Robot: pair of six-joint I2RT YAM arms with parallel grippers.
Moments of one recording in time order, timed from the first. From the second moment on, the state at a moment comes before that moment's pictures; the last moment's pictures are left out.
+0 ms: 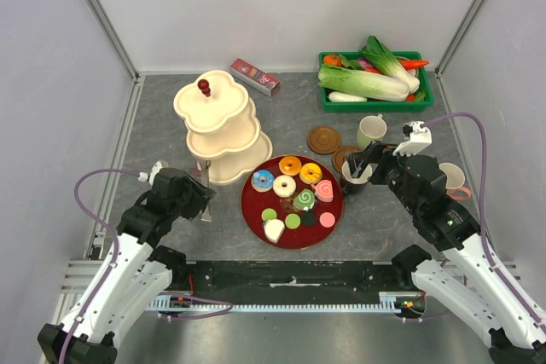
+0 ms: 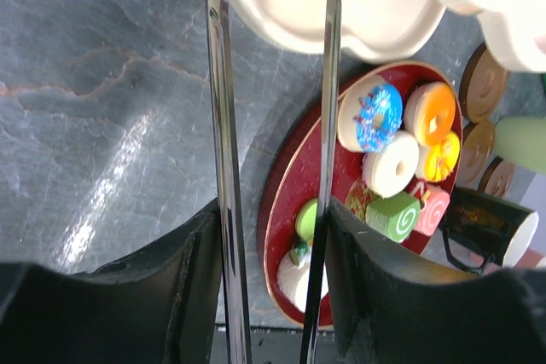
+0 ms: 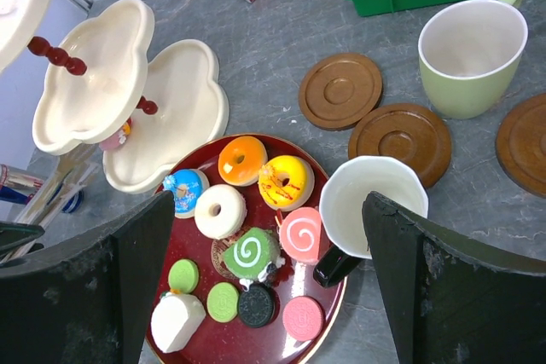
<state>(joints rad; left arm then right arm) -0.35 0.61 0.57 -0.76 -0.12 -1.11 0.54 0.62 0.76 -0.40 0.22 0.50</state>
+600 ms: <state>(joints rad) -0.35 0.57 0.65 -0.91 0.13 -1.00 0.54 0.59 0.76 -0.42 0.22 0.50</state>
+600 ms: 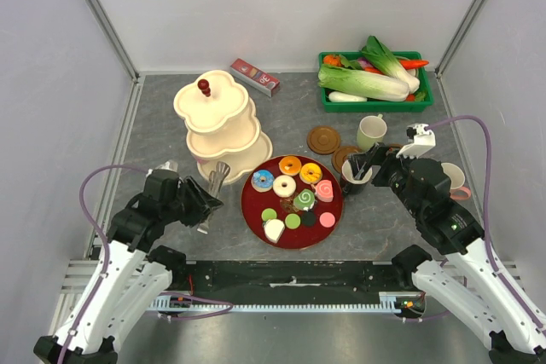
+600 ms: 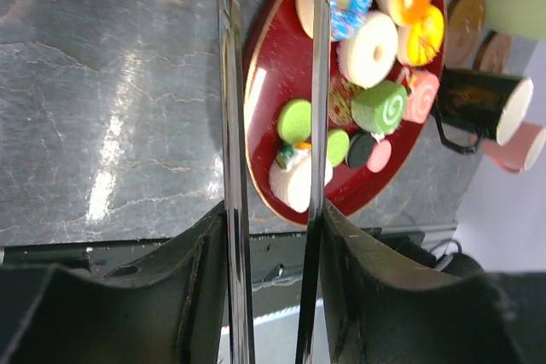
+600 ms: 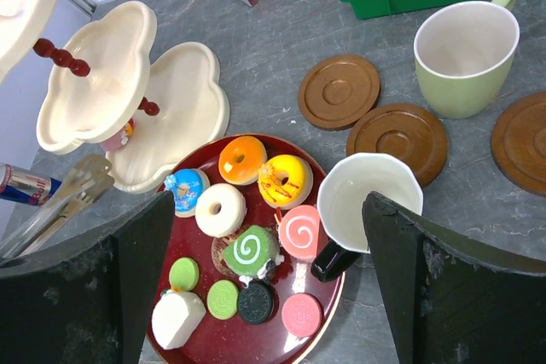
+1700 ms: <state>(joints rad) -0.35 0.72 0.83 -1.13 0.53 -0.67 0.54 0.61 0.76 -0.44 0.22 0.47</state>
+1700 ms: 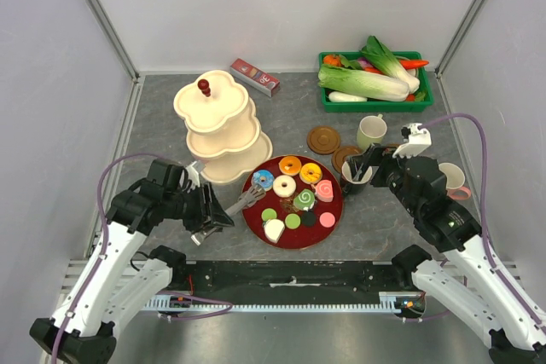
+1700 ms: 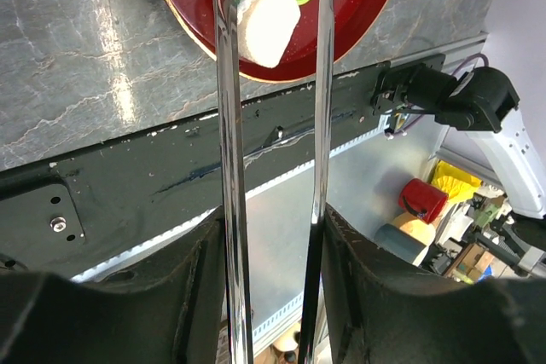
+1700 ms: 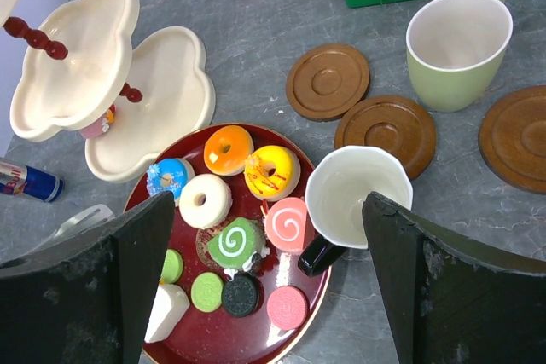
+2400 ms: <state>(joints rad) -0.71 0.93 0.91 -1.11 0.38 -0.70 0.54 0.62 0.76 -0.44 0.22 0.45</state>
